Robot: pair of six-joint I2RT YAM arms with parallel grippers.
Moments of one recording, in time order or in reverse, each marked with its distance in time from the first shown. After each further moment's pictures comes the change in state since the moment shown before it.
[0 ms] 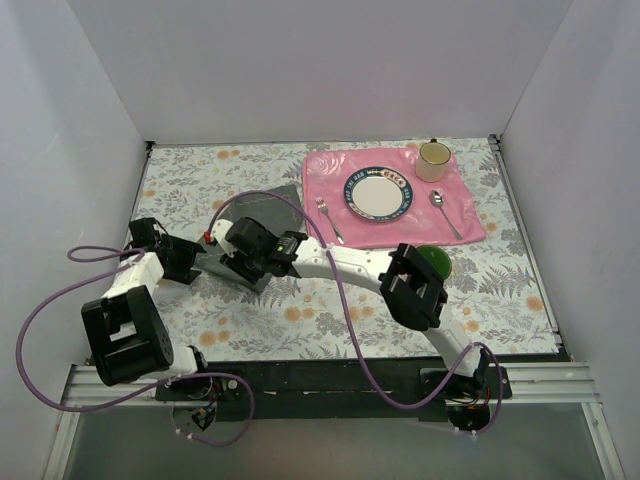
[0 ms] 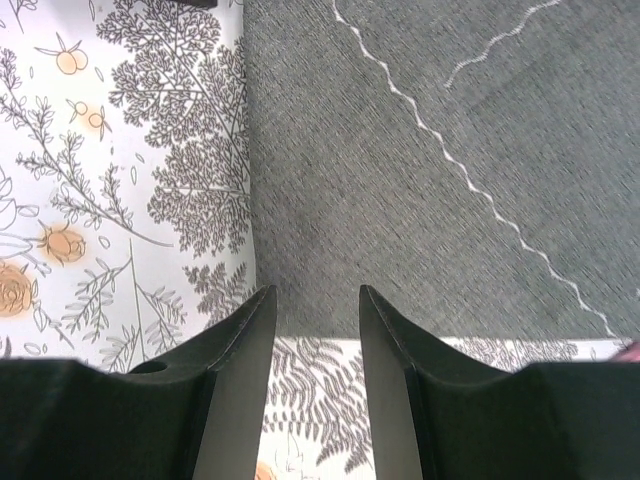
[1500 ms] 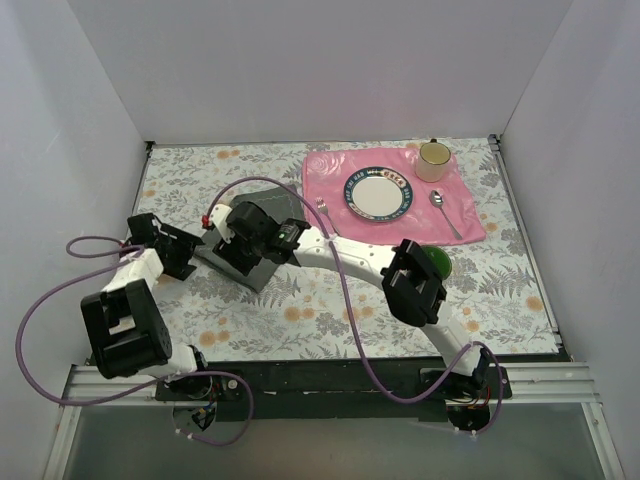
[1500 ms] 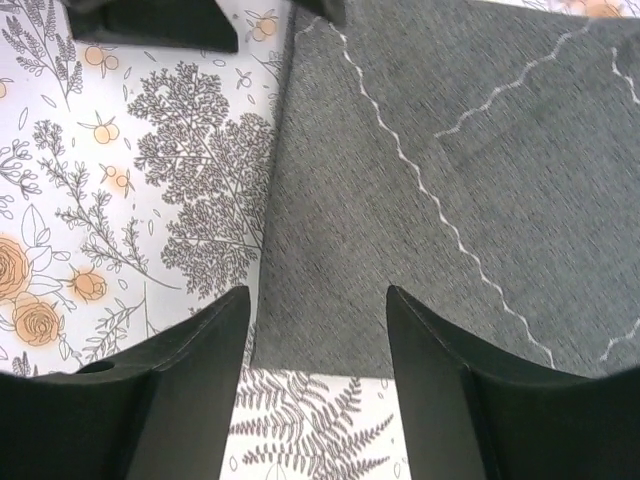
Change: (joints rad) left arm 0.000 0.077 0.008 0.104 0.016 0.081; right arm -0.038 -0.013 0.053 0.021 -0.085 0.001
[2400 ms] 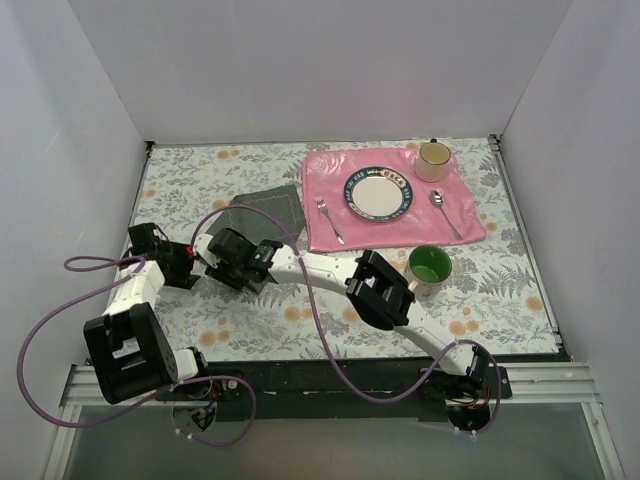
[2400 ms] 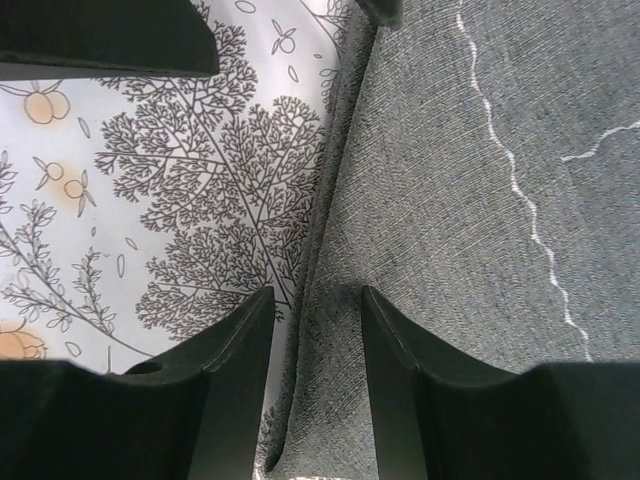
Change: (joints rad) left arm 0.002 -0.170 -0.060 -0.146 -0.064 -0.184; right arm 0.065 0.266 0.192 -0.035 0.055 -0.081
